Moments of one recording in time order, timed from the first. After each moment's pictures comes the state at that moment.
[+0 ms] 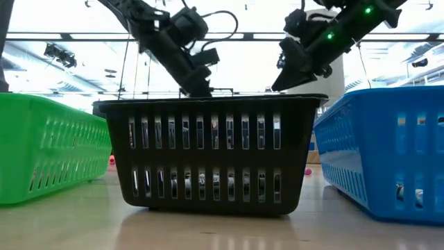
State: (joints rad) left arm 0.31 1.62 1.06 -0.17 -0.09 0.22; right arm 0.11 1.34 0.74 -0.07 0.74 0.30
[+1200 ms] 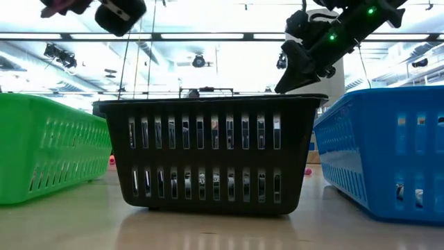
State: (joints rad) left arm -0.41 1.33 1.06 -0.68 0.21 0.04; right arm 0.12 1.34 0.74 -0.11 0.77 0.33
